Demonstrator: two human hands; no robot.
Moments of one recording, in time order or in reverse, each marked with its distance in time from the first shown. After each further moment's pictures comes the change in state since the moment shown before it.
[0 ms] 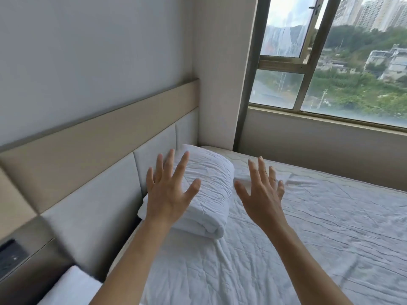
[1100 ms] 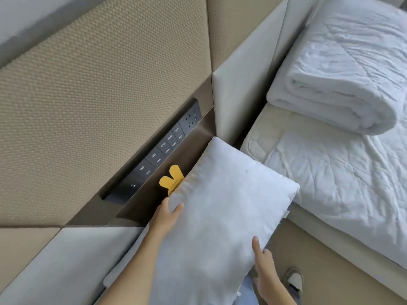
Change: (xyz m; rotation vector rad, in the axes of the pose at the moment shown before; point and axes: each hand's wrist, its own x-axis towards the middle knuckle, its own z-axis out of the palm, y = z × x) left_hand -0.425 -0.524 -0.101 -0.144 -0.699 -1.191; right_hand -0.455 -0.286 0.387 0.795 -0.761 1.392
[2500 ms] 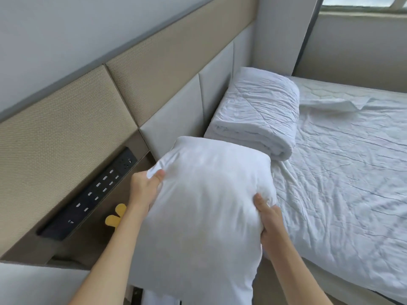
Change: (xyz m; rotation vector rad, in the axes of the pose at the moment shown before) left_hand -0.137 0.261 0.011 -0.533 0.314 0.498; right_hand -0.087 -0.193 -0.215 0.454 -0.163 -0.547
